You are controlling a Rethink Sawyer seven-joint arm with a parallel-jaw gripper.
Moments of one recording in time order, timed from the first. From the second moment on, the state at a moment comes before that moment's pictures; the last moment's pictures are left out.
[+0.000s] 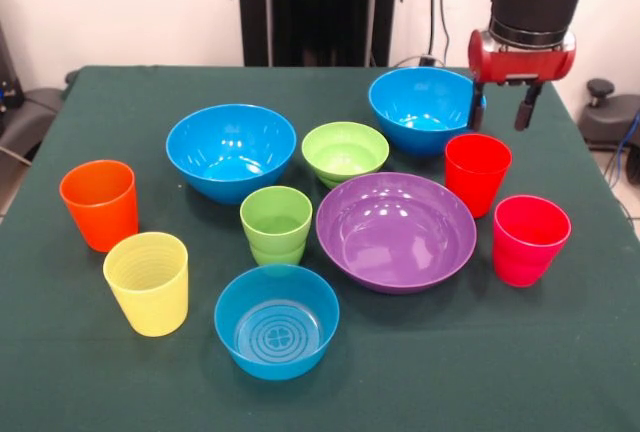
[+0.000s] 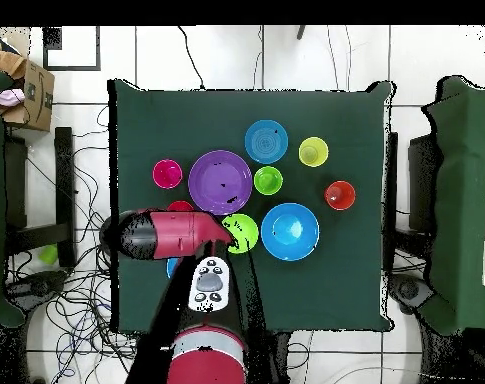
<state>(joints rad) 0.08 -0.61 -0.03 1.75 0.05 0.42 1.73</state>
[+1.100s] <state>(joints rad) 0.11 -0.60 -0.06 1.75 0.07 0.43 1.79</state>
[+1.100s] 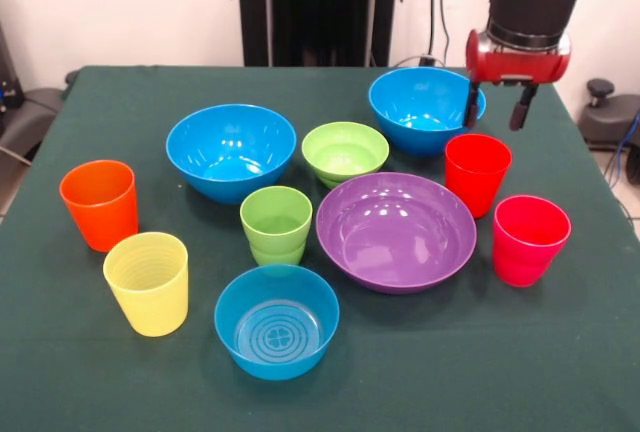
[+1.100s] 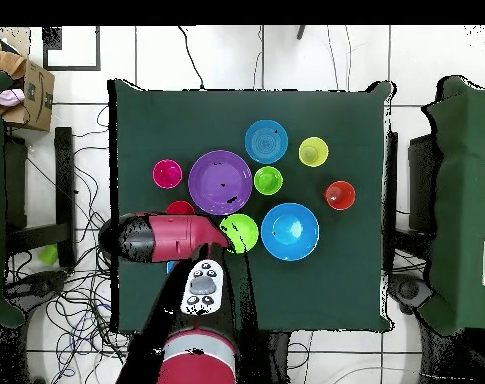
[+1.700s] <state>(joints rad) 0.15 -0.69 -0.08 1.74 0.10 0.50 1.85</state>
